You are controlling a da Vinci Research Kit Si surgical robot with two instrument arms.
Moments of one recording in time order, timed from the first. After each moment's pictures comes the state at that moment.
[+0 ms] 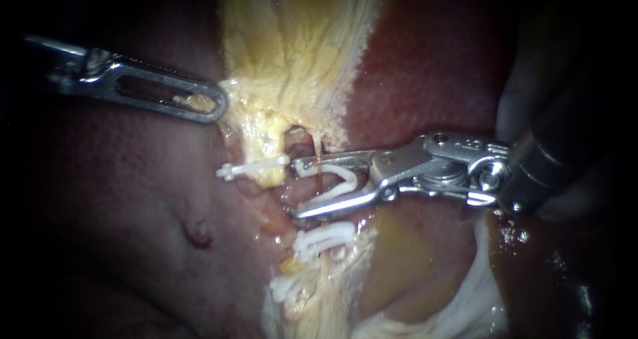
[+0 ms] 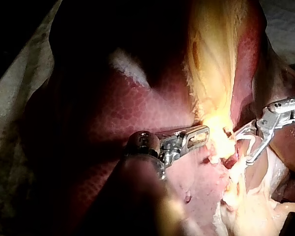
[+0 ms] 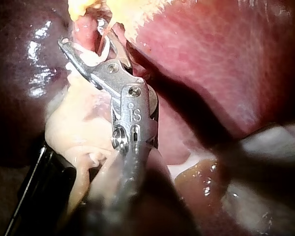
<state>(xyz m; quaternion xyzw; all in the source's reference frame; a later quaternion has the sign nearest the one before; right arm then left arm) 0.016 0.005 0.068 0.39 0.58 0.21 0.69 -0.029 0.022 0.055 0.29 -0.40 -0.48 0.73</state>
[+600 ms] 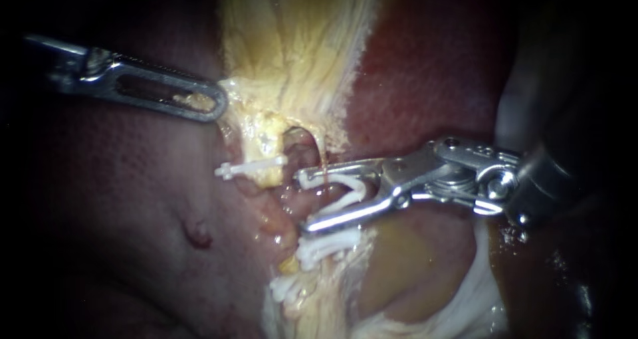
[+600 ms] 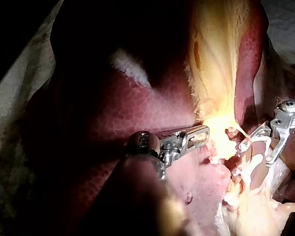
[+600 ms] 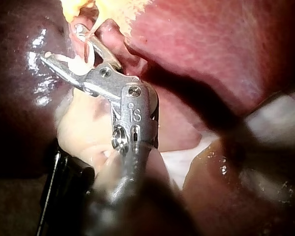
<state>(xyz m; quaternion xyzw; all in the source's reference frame) 0.015 0.005 0.065 0.44 0.61 0.19 0.63 -0.029 0.023 0.056 0.29 -0.40 -0.48 0.73</state>
